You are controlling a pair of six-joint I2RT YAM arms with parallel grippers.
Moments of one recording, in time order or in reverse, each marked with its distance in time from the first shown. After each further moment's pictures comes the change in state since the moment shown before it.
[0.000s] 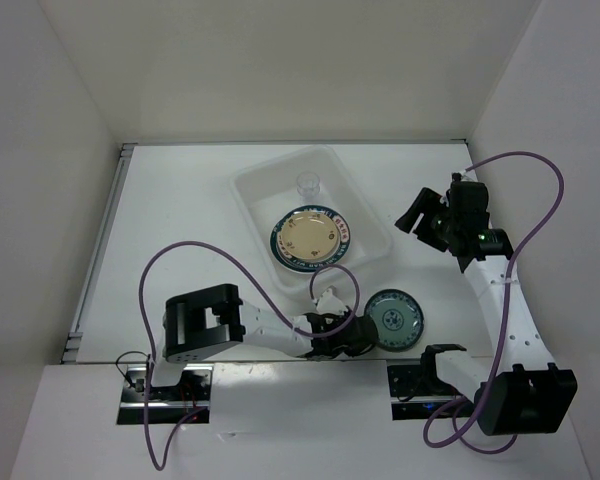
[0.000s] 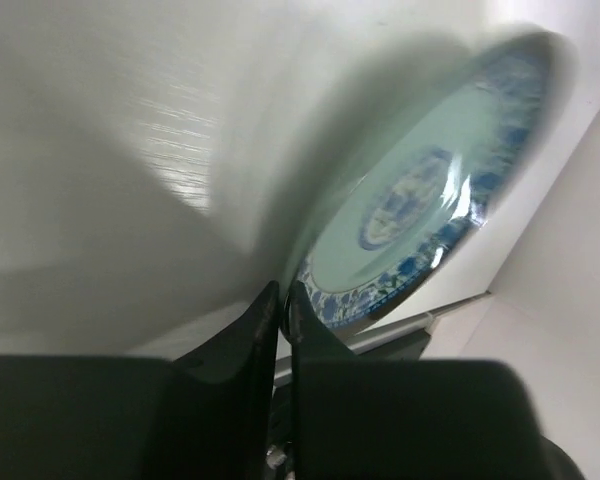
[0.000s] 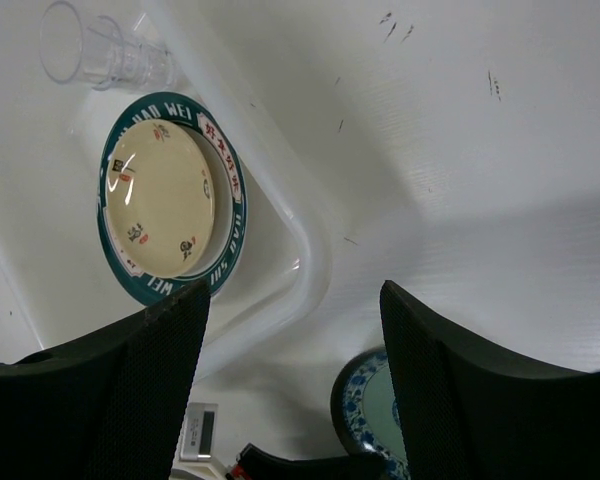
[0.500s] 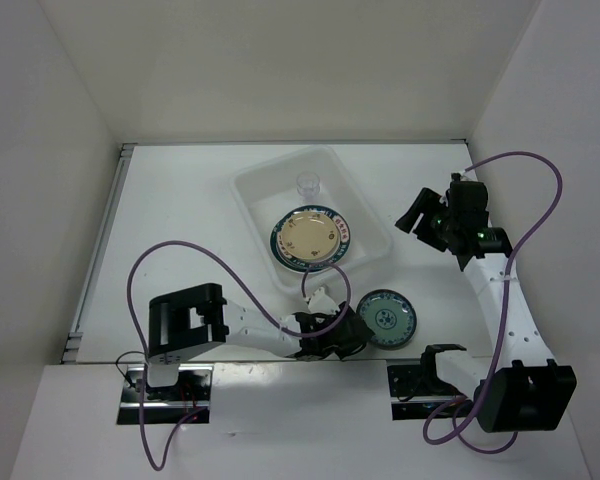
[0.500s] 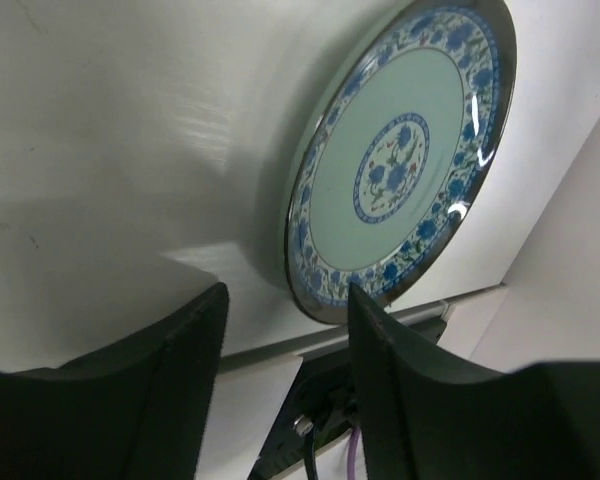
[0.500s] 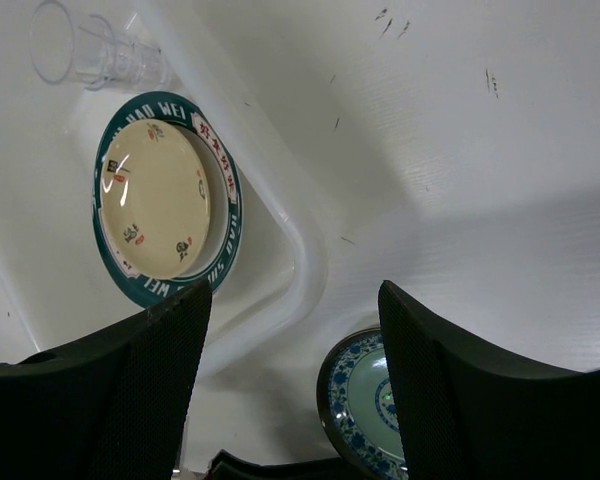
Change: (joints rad) left arm 0.000 -0.102 -0.075 -0.030 -0.008 0.045; right arm -0.005 0.015 0.000 0.000 -0.002 0.000
